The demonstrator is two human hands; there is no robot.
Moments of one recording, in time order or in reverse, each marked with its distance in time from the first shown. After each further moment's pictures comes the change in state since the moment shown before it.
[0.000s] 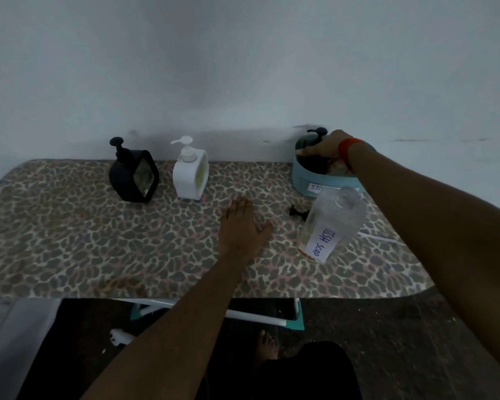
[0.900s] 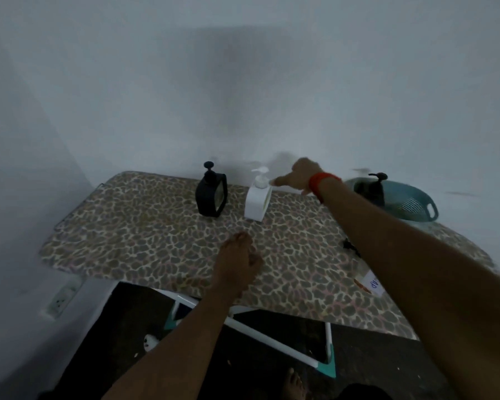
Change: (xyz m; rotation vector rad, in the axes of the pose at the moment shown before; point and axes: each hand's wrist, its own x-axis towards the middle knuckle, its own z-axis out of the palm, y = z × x) left_hand -0.067 -0.125 -0.081 -0.136 0.028 -0.032; right_hand -0.099 -0.167 0.111 -0.175 -0.092 -0.342
